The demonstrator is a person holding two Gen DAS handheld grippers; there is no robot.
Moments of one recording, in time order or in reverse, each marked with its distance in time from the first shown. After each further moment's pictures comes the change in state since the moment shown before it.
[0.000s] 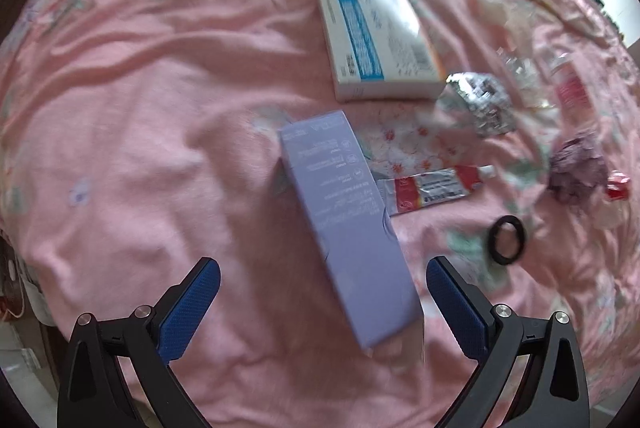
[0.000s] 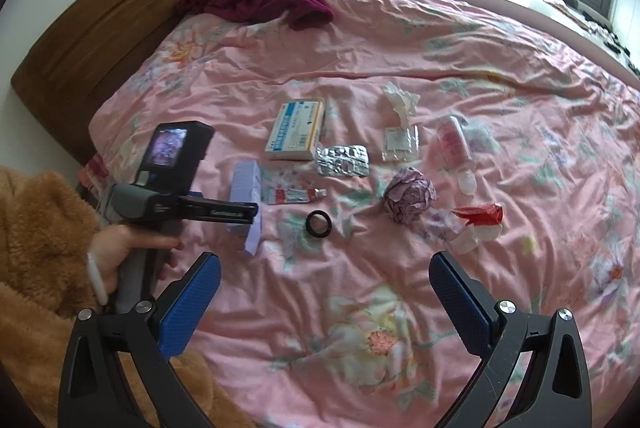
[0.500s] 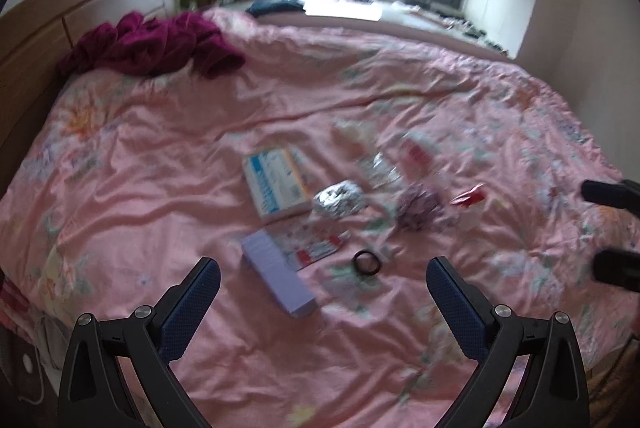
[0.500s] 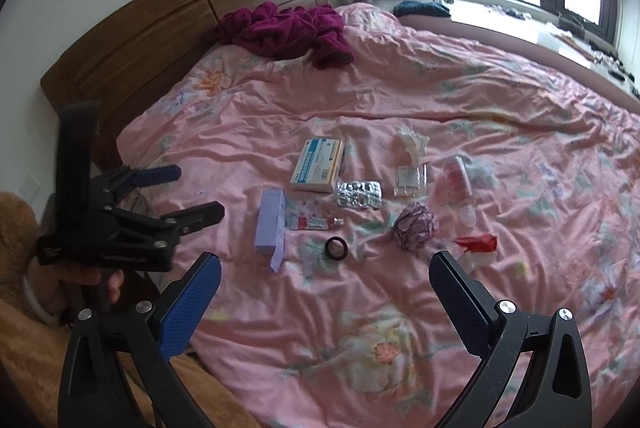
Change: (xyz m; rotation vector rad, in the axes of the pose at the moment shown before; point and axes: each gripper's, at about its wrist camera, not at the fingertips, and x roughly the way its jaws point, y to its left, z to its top) left arm -0.173 -0.020 -0.072 0.249 -0.466 -0.162; right arm -0.050 0.015 -0.004 -0.054 -0.127 0.046
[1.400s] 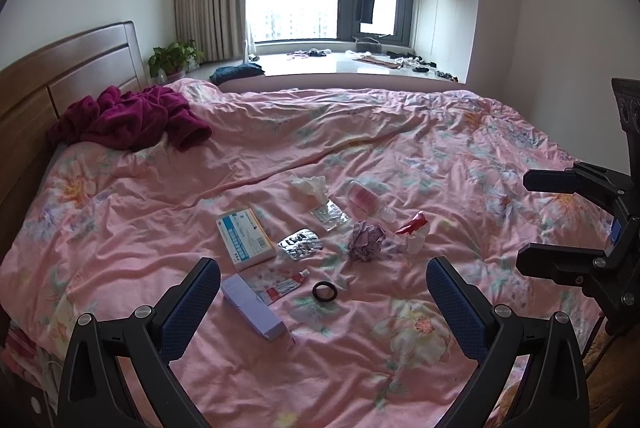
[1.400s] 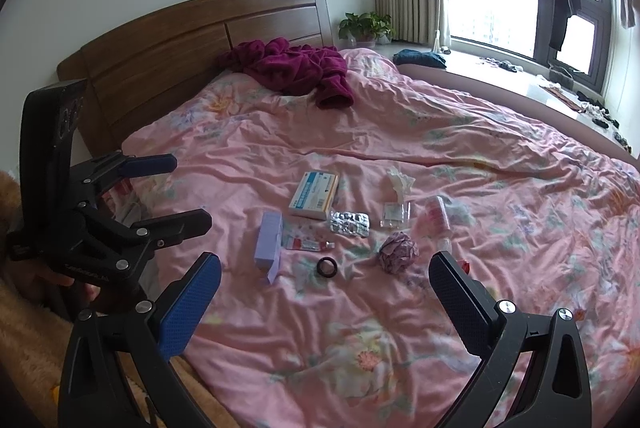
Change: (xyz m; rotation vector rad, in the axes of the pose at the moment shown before) left arm -0.101 -0.046 -0.018 0.155 -0.259 -0.100; right arm -0.055 0.030 -0.023 -0.115 -0.161 -0.072
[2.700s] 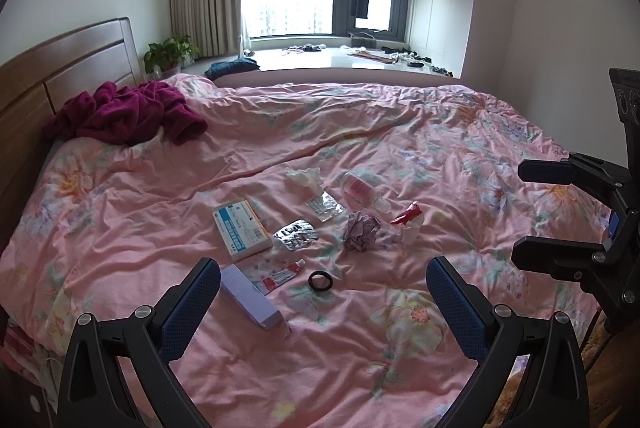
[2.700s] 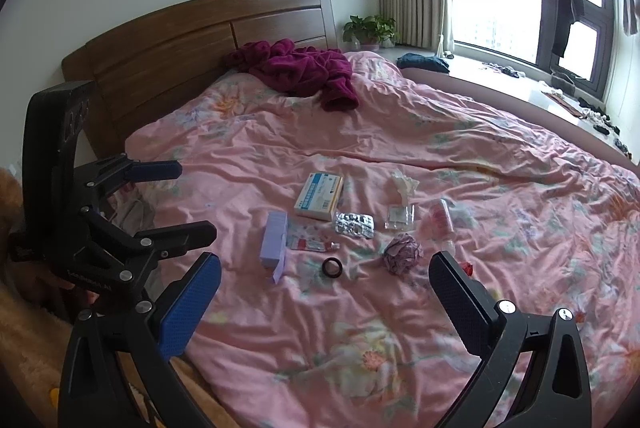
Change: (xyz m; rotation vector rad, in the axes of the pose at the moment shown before) left arm 0.001 0.002 -0.004 -0.001 0.025 -0.020; right arm -0.007 0.005 -0.003 -0.016 -0.016 0.008
